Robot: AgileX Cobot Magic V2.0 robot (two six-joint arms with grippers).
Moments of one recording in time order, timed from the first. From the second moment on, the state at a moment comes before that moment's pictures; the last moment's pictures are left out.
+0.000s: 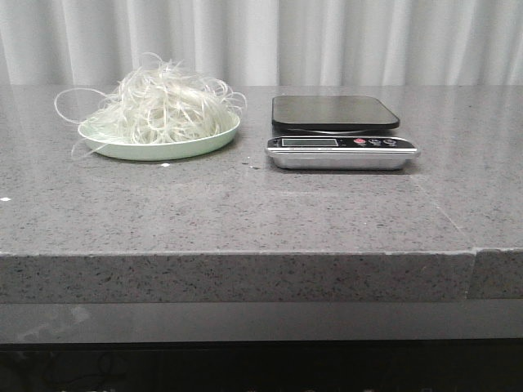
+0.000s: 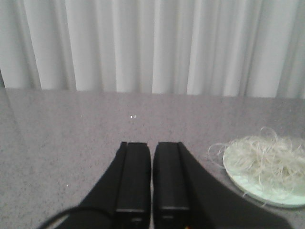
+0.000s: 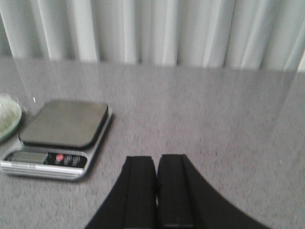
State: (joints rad) left arm 0.03 0.38 -0.79 0.08 0.60 -0.07; right arm 0.03 0.41 -0.68 0.03 0.55 0.01
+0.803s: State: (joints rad) left arm 0.03 0.47 -0.68 0.08 0.63 -0.07; right arm 0.03 0.59 -0.68 0.03 0.60 0.01
